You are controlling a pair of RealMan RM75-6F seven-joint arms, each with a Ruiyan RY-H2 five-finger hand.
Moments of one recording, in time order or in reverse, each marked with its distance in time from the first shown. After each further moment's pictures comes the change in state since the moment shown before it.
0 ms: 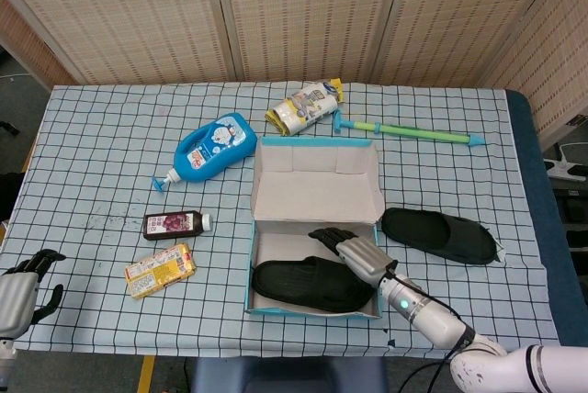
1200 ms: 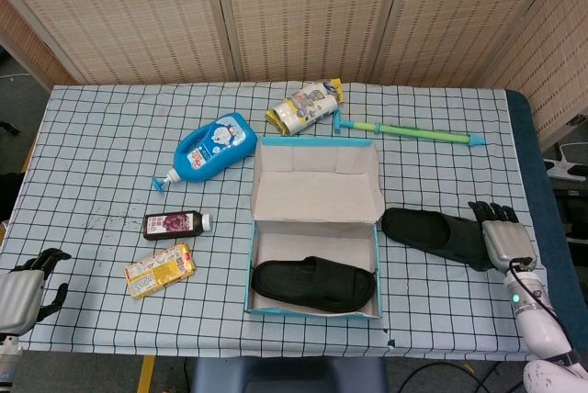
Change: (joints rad) left arm -0.018 -0.012 -0.003 0.010 -0.013 -0.032 0.009; right arm -0.291 0.143 0.000 0.267 0.230 0.198 -0.272
